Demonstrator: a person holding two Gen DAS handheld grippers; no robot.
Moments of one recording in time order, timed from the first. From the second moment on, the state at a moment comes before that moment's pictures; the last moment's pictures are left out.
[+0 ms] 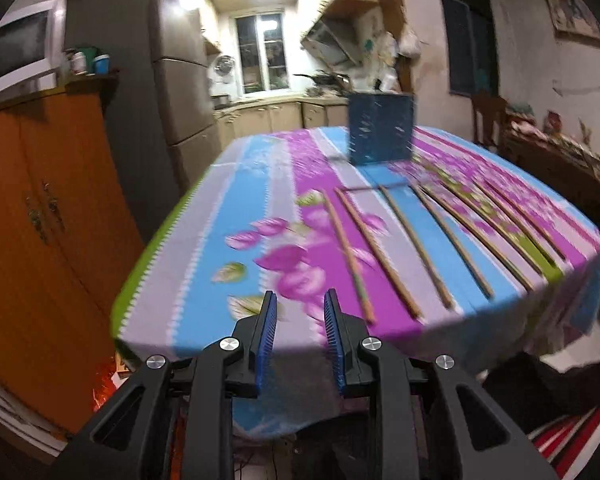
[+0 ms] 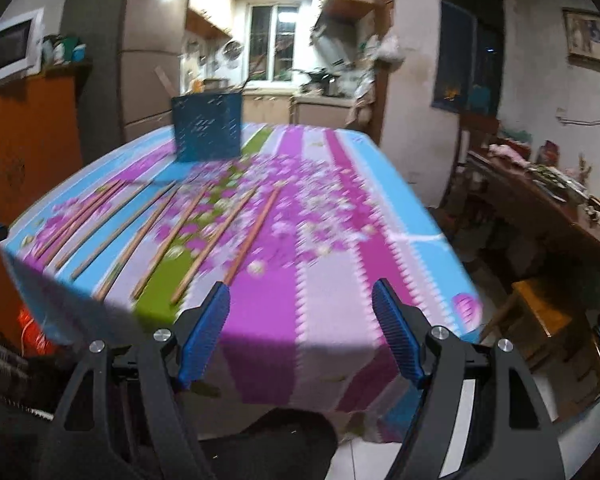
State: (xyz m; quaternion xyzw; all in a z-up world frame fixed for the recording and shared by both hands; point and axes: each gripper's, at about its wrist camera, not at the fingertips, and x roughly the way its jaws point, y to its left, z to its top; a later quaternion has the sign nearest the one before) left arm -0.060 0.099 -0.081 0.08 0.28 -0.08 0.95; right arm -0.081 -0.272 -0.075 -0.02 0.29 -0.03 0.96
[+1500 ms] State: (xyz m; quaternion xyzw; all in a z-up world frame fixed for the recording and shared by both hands) left arm -0.034 0.058 -0.126 0.09 0.27 -0.10 0.95; right arm -0.045 -0.225 -0.109 -0.02 0.33 0.00 0.94
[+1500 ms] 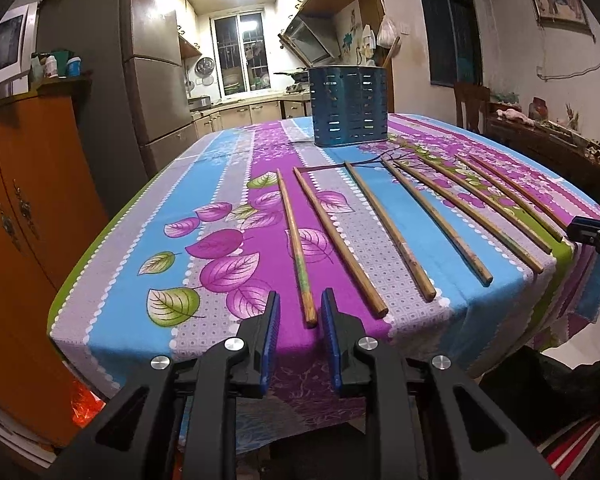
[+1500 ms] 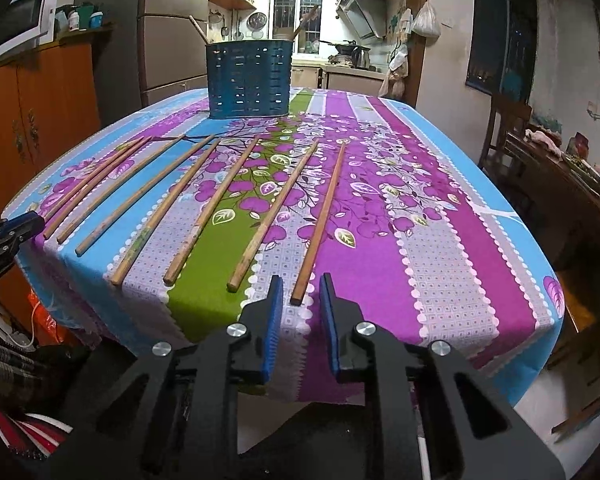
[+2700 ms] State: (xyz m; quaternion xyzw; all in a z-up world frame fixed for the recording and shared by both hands) left arm -0.042 0.070 -0.092 0.06 0.22 -0.10 0.97; right arm -0.055 -0.231 -0.083 -0.01 0.28 -0.01 0.96
